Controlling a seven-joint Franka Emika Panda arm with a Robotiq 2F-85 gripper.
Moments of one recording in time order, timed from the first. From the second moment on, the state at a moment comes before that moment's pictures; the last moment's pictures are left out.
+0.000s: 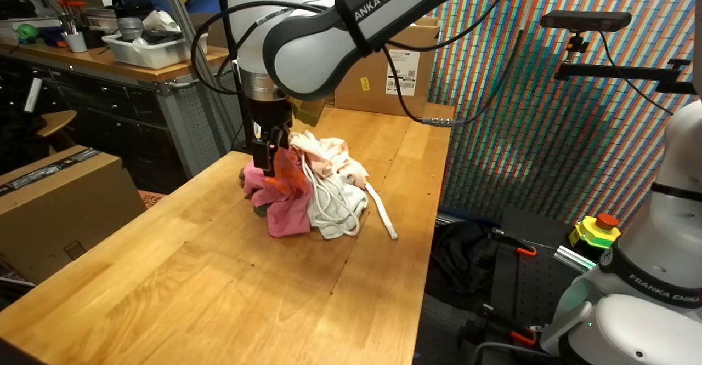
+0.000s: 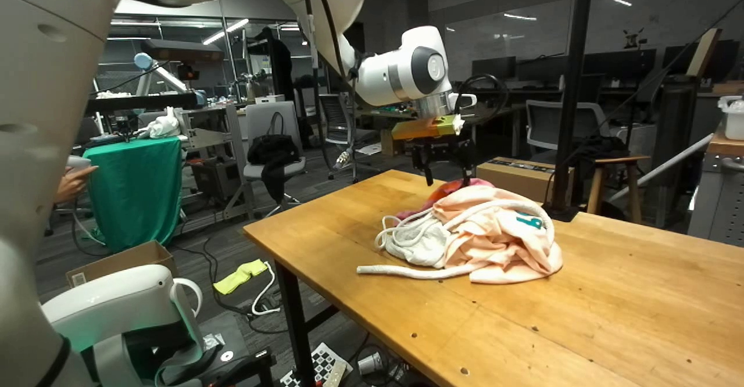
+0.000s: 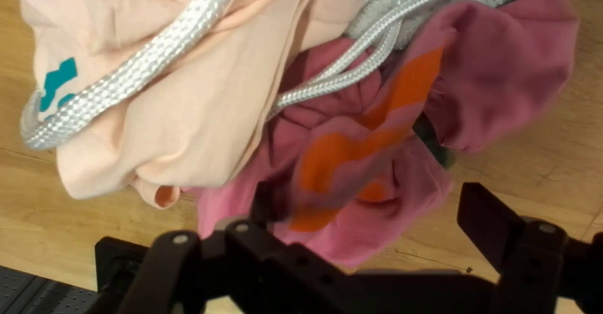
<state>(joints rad) 0.17 0.47 0.11 -1.67 -0.27 2.24 0.03</state>
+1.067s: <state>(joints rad) 0.20 0.58 0.06 -1.56 -0.30 2.22 0.02</state>
